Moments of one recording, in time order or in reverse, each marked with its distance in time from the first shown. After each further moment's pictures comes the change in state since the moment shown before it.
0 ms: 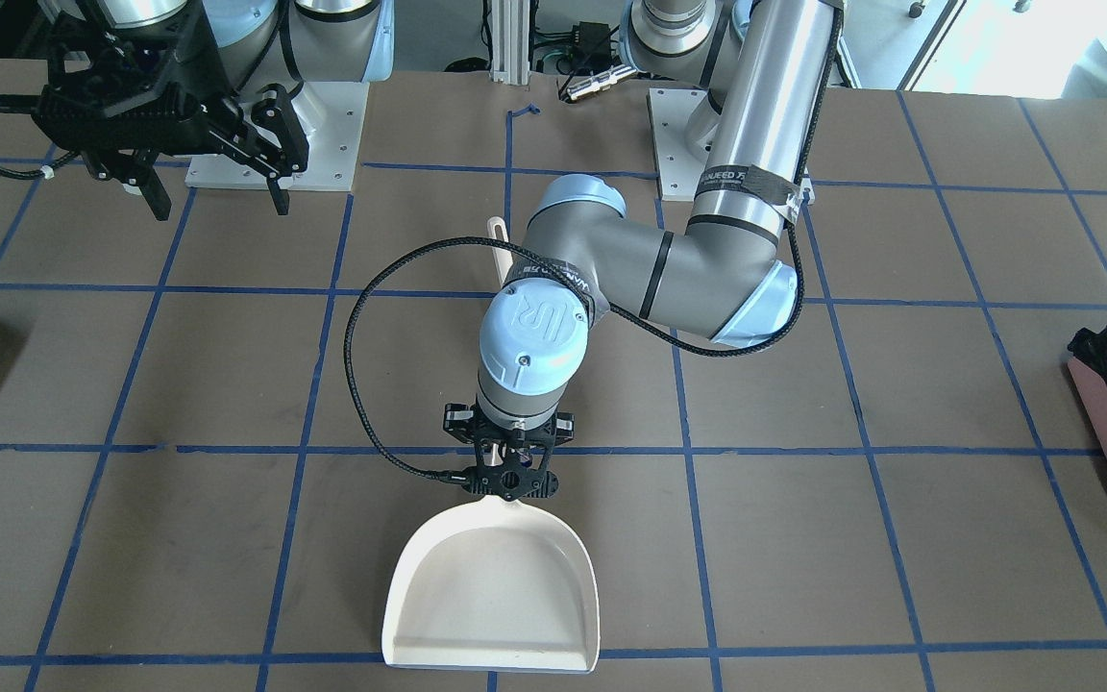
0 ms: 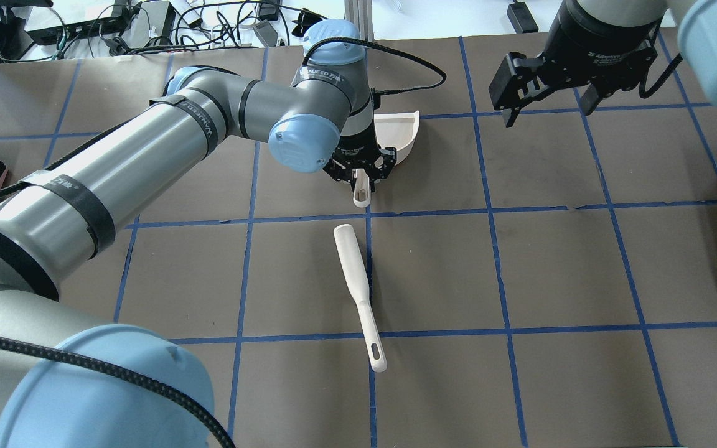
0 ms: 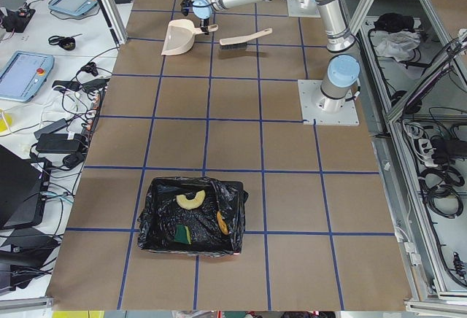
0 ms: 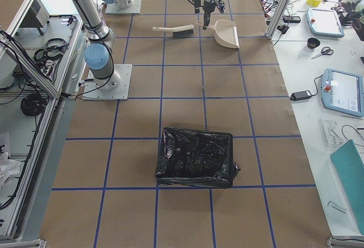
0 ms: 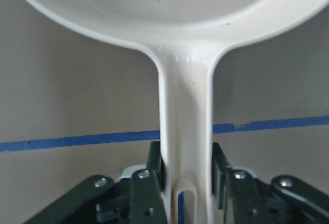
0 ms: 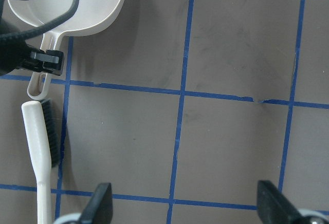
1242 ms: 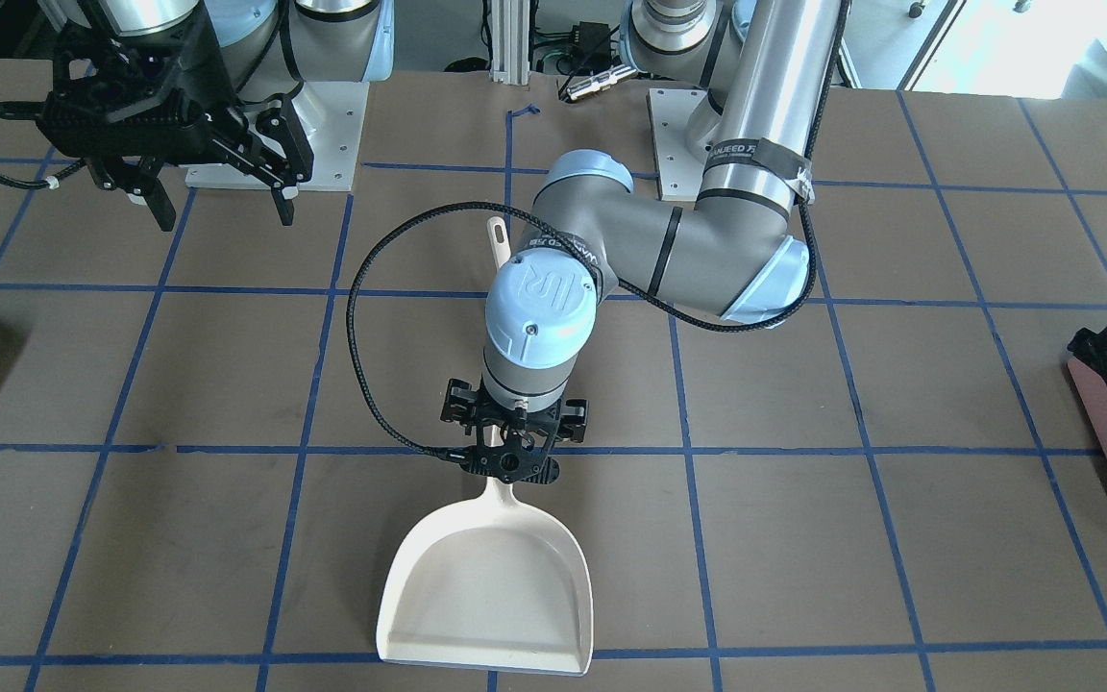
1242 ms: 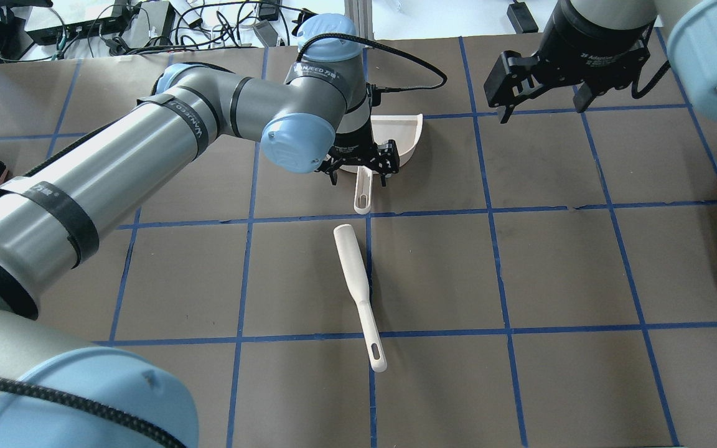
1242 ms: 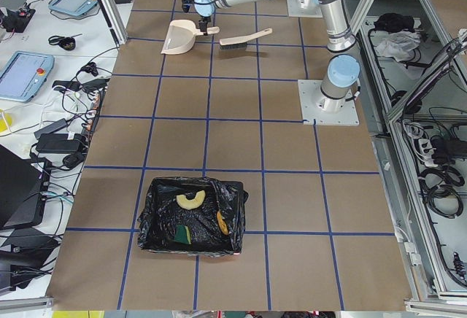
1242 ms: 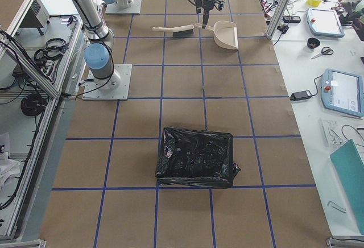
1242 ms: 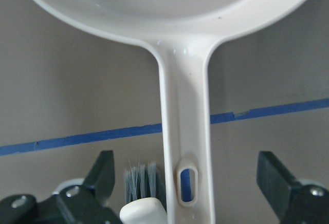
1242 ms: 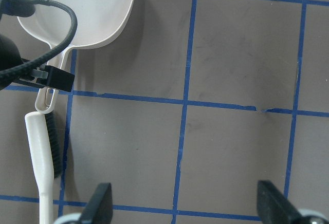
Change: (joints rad) left arm 0.003 0.056 -0.020 0.000 0.045 0.091; right arm 0.003 0.000 0.020 -0.047 0.004 0.011
